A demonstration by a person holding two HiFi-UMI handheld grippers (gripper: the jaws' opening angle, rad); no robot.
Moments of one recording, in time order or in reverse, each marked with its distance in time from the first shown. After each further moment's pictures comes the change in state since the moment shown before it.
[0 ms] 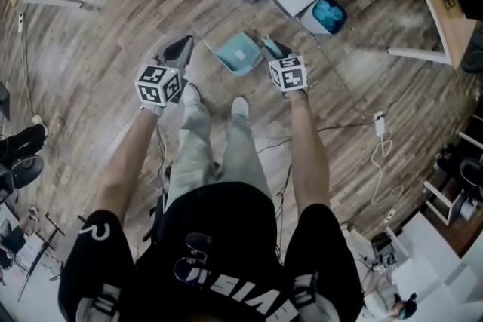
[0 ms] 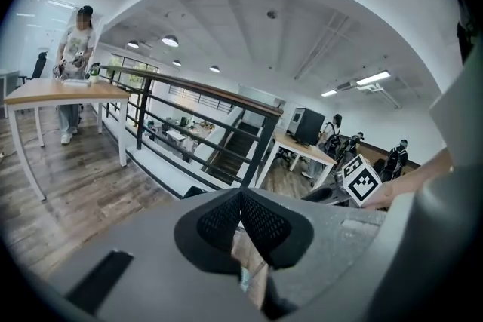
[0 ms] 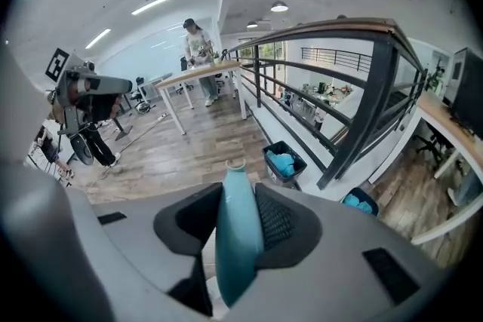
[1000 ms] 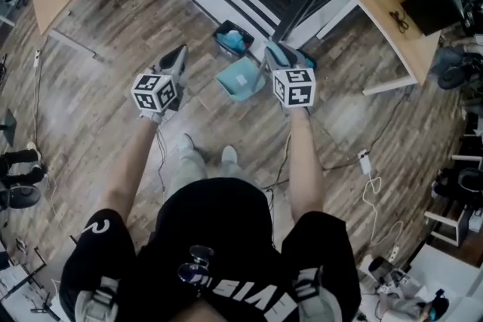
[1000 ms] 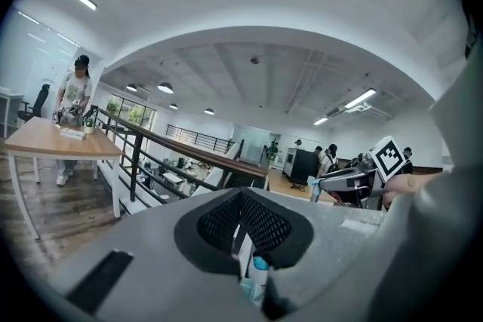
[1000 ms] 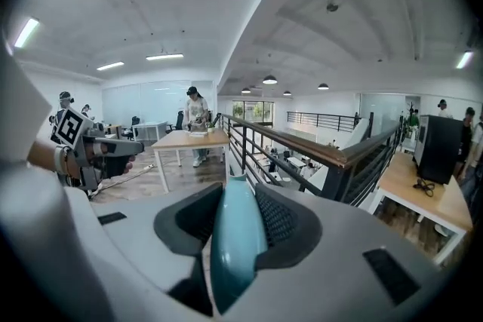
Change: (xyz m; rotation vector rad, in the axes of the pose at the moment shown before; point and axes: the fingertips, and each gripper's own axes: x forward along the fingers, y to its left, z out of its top) left arm -0.079 -0.107 0.191 0.087 -0.313 0.003; right arm -0.273 -0.015 0.210 -0.067 -0.474 -0.140
